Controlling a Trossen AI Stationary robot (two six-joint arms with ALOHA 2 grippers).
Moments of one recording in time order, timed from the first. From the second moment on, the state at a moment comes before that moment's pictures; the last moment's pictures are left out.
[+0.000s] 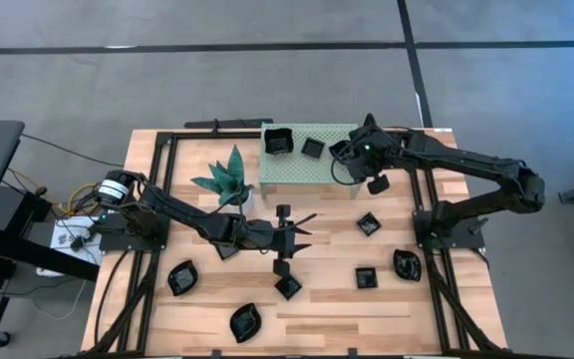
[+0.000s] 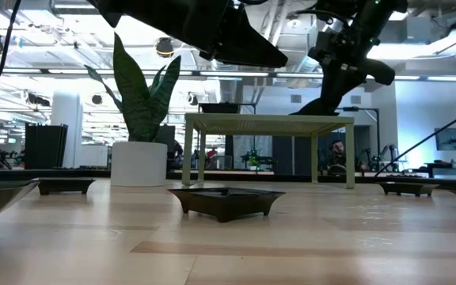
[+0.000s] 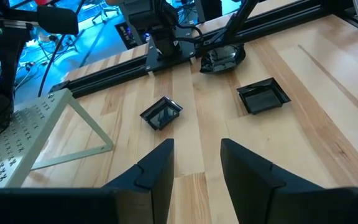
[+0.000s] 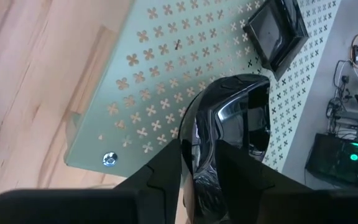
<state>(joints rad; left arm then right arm) -0.28 1.74 1.00 0.38 -0.33 0.28 -0.41 1.21 1.04 -0.81 0.21 -0.97</state>
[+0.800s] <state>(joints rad) -0.28 1.74 1.00 0.38 -0.33 0.28 -0.35 1.20 1.04 -0.86 0.29 -0.98</state>
